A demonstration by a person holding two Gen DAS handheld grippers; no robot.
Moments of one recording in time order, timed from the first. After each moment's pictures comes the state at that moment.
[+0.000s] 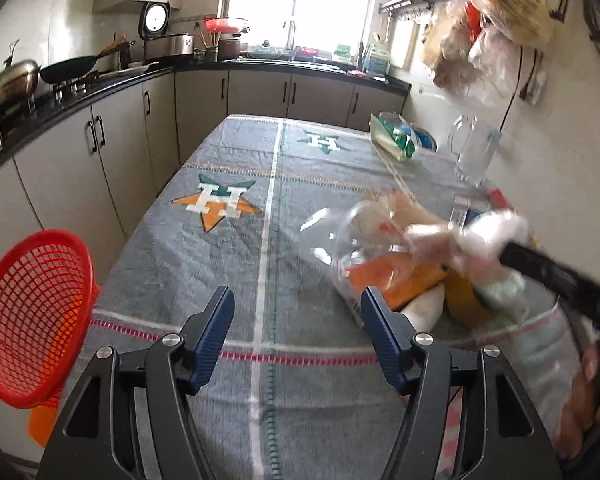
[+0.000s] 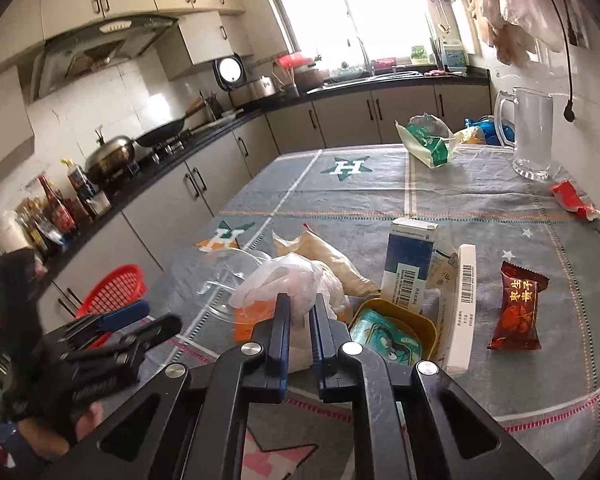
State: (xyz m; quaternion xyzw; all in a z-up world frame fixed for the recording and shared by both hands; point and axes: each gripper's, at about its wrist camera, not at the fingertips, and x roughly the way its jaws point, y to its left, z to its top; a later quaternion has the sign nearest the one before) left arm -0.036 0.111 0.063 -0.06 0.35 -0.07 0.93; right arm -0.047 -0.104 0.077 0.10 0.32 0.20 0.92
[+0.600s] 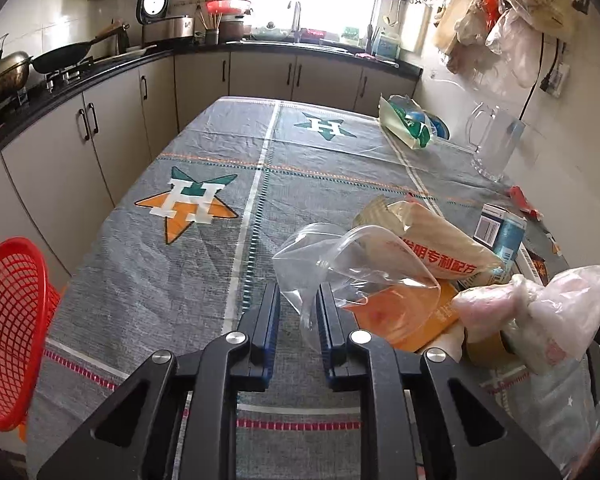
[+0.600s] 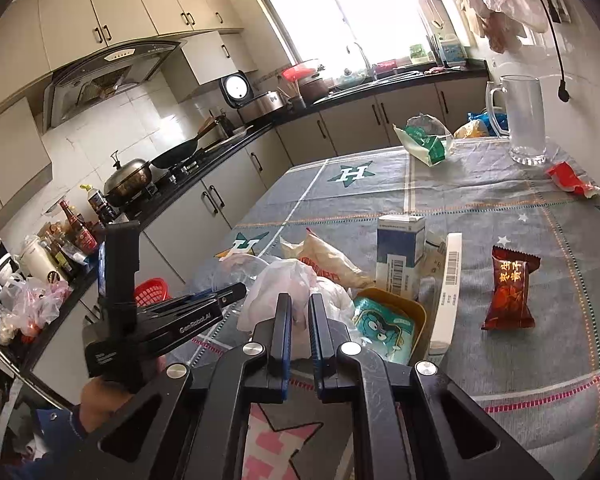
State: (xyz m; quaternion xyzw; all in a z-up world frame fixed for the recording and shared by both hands) left arm 0.018 0.086 0.040 -0.05 0.38 -0.05 0.92; right arm -0.067 -0.131 0.080 0.15 0.31 0.23 0.91
